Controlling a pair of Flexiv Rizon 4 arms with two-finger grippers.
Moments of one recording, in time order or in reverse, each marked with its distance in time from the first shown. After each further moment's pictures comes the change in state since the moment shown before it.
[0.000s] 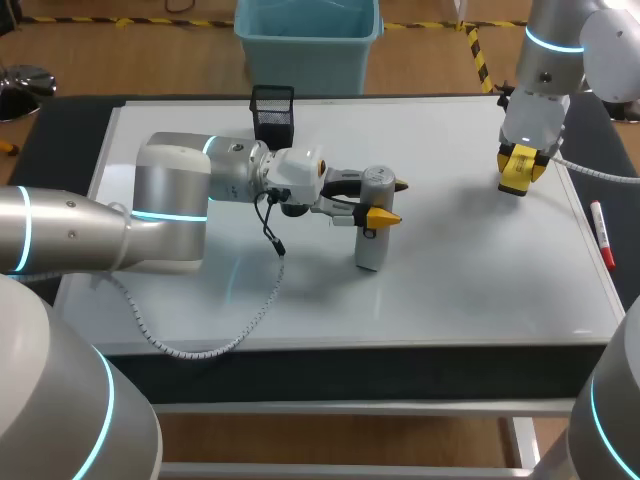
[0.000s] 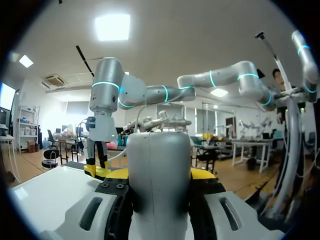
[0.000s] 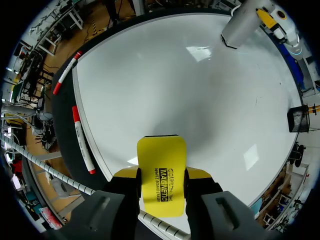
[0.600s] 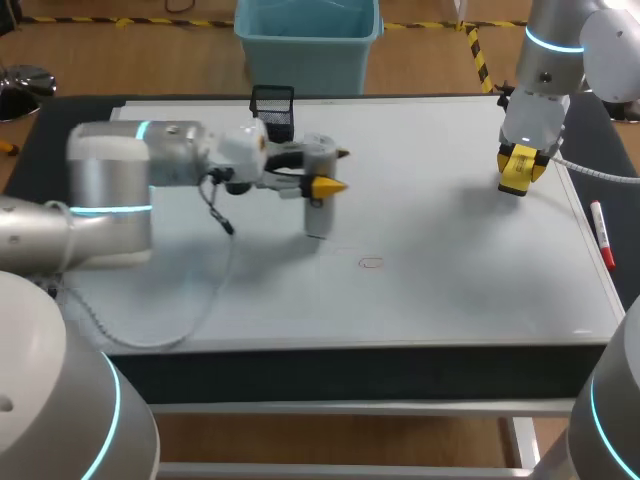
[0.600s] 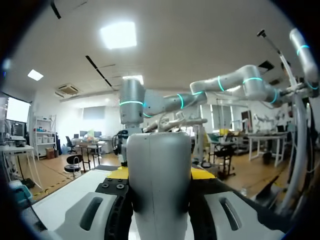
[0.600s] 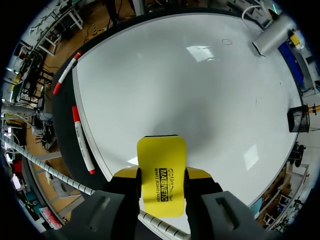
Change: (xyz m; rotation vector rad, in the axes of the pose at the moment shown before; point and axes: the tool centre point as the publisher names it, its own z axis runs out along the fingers) left arm -0.027 -0.040 -0.103 -0.019 -0.172 0.077; right arm 0.000 0.000 0.000 0.000 0.000 0.000
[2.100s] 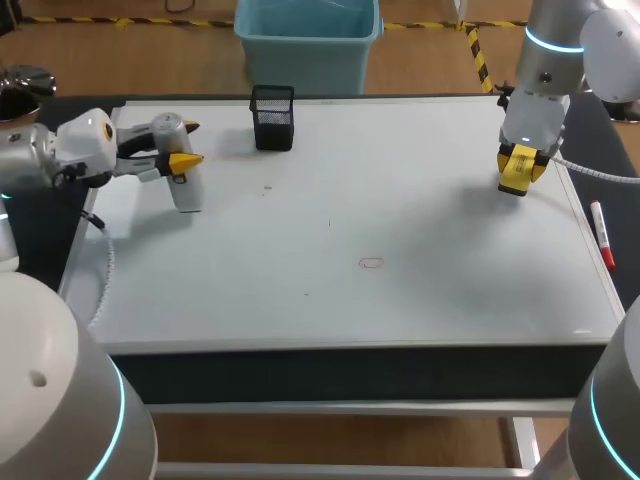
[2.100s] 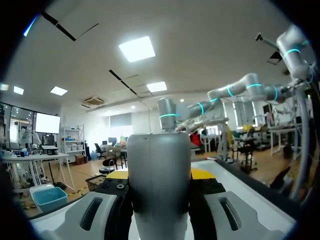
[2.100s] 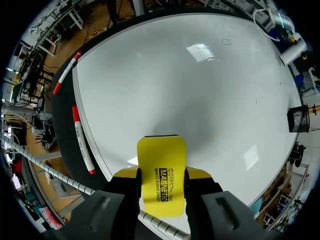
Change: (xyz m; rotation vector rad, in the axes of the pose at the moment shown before) left arm -0.042 -0.021 -0.221 0.019 -0.233 0.081; right arm 0.000 0.000 0.000 0.000 0.000 0.000
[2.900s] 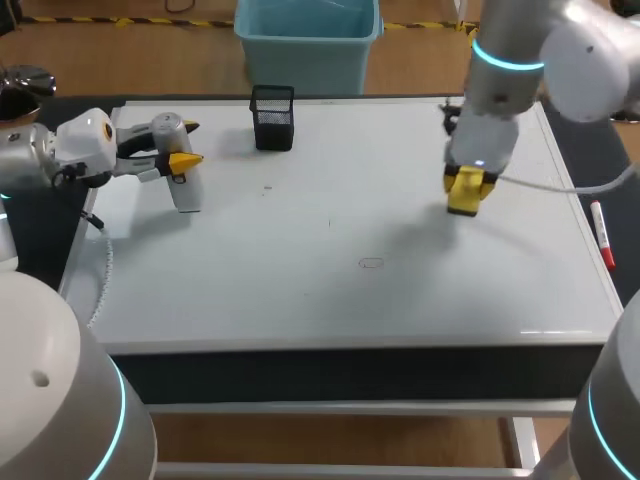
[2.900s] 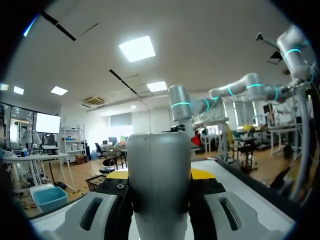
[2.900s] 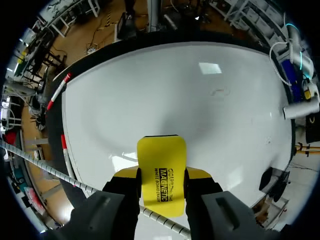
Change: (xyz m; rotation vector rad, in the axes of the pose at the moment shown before) left arm 0.001 -0.001 0.000 -0.003 -0.003 0.000; right arm -0.069 0.136 -0.024 -0.005 -0.045 -0.232
